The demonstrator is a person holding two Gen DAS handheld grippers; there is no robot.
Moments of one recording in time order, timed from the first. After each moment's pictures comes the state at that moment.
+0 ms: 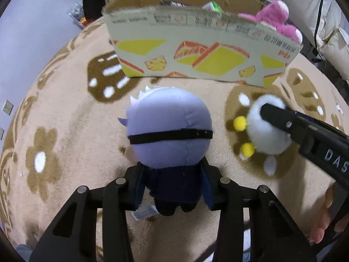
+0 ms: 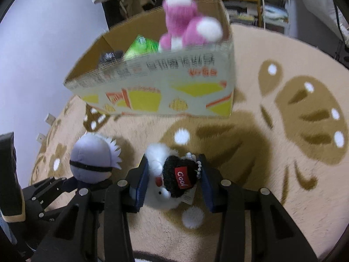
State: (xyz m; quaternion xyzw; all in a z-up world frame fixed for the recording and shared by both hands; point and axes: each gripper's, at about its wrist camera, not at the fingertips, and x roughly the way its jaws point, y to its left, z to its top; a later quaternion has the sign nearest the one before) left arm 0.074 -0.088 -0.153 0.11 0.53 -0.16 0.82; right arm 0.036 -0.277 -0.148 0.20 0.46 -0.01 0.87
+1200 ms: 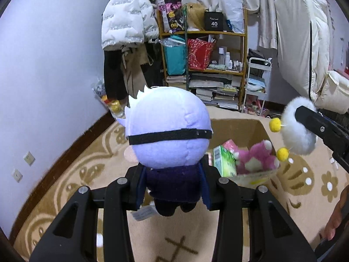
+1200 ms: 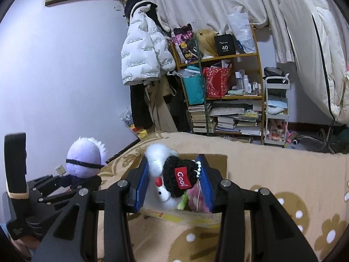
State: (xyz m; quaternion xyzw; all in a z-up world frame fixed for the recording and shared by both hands) left arm 0.109 -0.086 0.008 0.11 0.30 -0.16 0.93; right arm 0.029 -0.287 0.014 0.14 0.21 -0.02 0.97
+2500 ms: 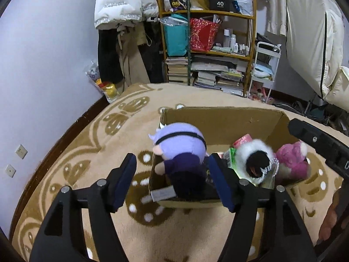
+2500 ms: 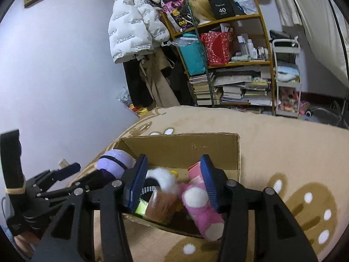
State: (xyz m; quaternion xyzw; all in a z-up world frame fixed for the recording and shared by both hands) left arm 0.179 -0.098 -0.050 0.10 0.37 -0.15 0.91; right arm 0.105 -0.329 -0.061 0.20 0.28 0.01 0.94
